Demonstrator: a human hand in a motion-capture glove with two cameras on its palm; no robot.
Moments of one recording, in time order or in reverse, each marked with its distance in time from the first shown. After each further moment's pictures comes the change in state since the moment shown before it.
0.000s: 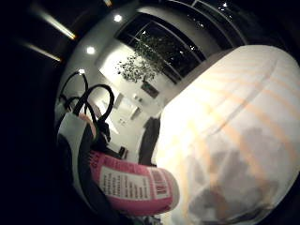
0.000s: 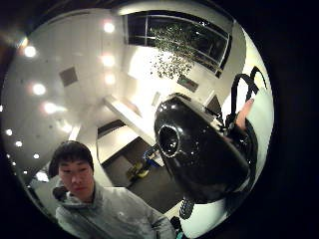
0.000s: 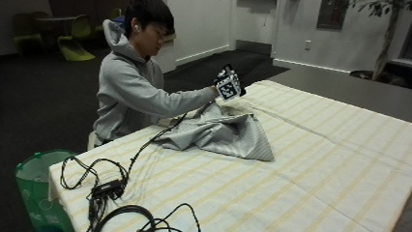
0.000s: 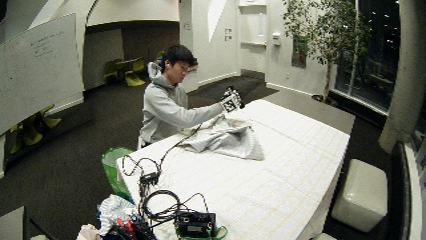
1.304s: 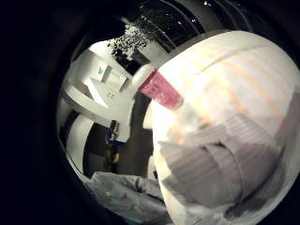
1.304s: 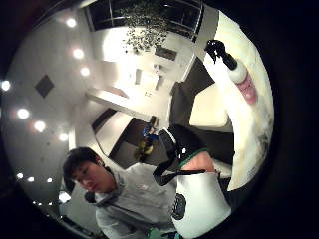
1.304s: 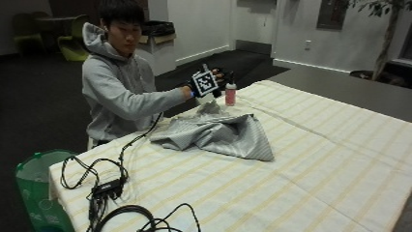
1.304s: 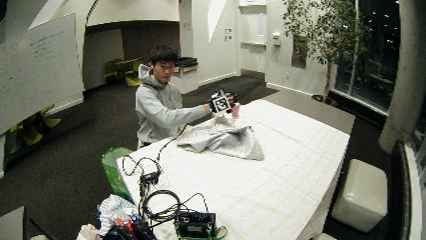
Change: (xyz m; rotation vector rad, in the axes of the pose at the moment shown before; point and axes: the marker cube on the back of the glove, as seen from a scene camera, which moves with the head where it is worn) arm -0.071 0.093 -0.080 -0.204 0.055 0.051
